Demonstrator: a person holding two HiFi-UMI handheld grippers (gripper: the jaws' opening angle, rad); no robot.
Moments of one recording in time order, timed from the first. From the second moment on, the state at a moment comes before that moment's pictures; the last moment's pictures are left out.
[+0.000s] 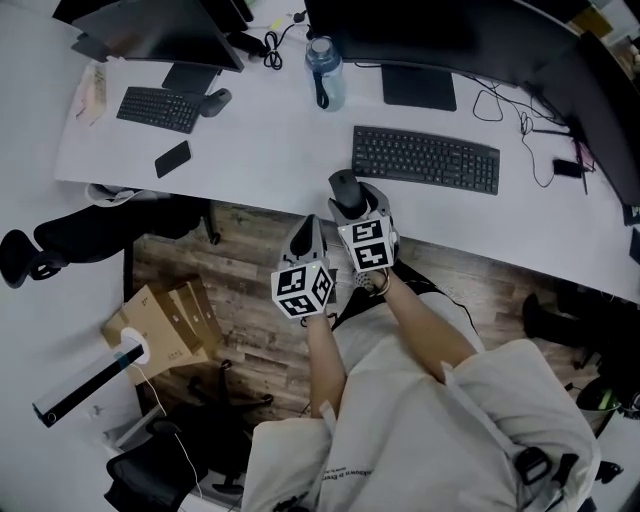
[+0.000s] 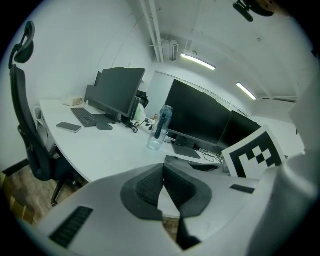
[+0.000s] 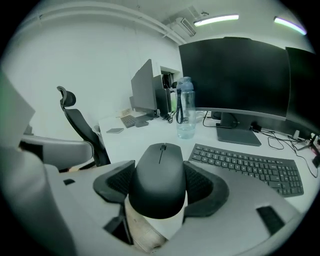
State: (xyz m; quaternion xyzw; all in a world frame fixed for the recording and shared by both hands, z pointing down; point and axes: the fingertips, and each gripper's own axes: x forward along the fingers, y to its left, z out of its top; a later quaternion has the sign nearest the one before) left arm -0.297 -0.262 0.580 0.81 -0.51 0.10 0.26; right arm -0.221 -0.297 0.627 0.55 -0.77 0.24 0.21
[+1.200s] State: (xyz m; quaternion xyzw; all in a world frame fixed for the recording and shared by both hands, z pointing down) left arm -0.172 -0.187 0.530 0.91 -0.36 0.10 0.19; right arm -0.079 -0.201 0.547 0.68 -0.69 0.19 0.12
